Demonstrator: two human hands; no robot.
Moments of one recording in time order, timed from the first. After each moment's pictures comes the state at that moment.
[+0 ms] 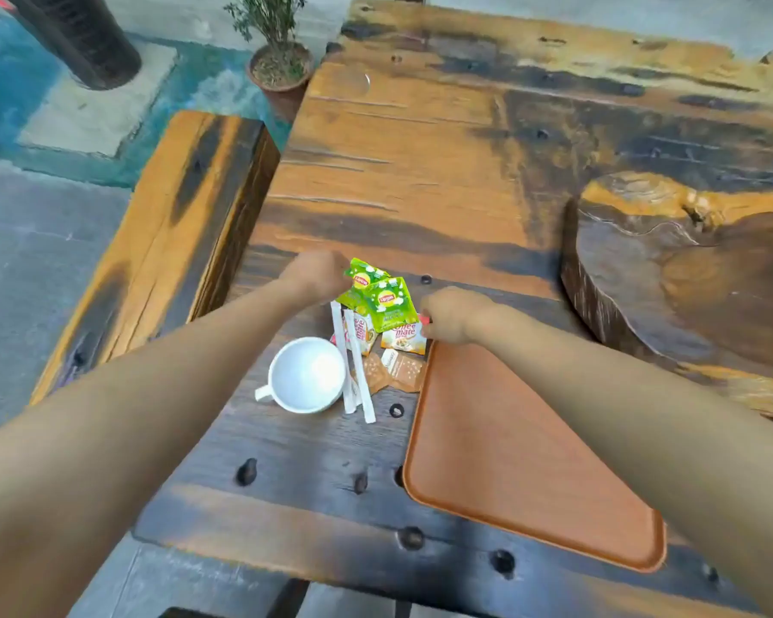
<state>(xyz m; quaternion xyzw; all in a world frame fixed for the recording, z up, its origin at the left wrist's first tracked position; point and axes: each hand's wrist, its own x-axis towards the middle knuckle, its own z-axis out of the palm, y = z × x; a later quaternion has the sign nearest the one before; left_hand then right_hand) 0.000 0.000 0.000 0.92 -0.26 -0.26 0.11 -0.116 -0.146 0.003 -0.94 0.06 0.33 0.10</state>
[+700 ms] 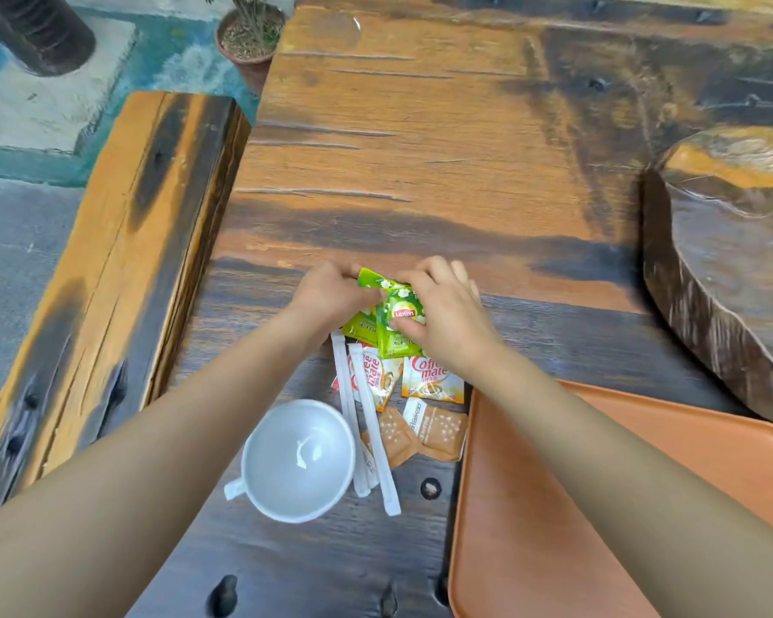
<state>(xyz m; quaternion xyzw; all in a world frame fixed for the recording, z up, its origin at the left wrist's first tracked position) 0.029 -0.024 -0.078 0.85 -0.07 -0.35 0.39 -0.069 -0.137 -0.092 -0.95 0.14 0.03 0.26</state>
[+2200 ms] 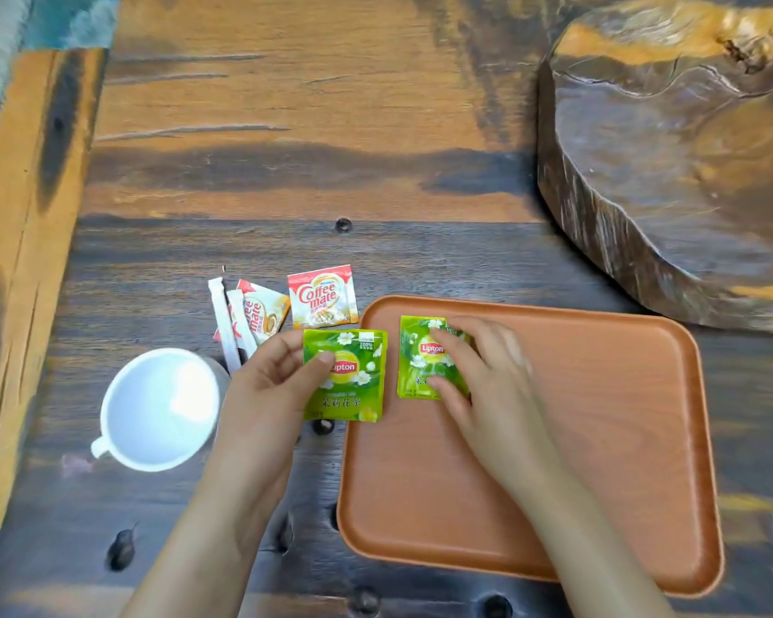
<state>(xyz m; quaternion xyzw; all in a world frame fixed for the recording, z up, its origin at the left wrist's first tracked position) -0.149 -0.015 -0.046 0.70 0.08 -0.34 0.62 -0.268 -0.158 -0.090 -0.92 0.24 -0.02 0.29</state>
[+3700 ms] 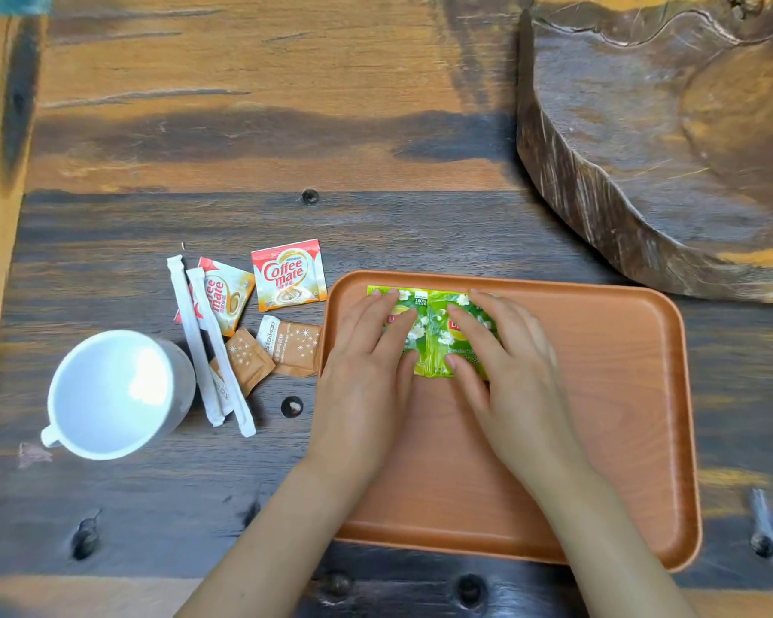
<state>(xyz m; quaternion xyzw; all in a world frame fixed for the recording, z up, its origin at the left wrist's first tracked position) -0.200 -0.067 -0.084 0.89 -0.36 -0.16 0.23 -0.297 -0.177 -0.093 -0.93 0.27 -0.04 0.26</state>
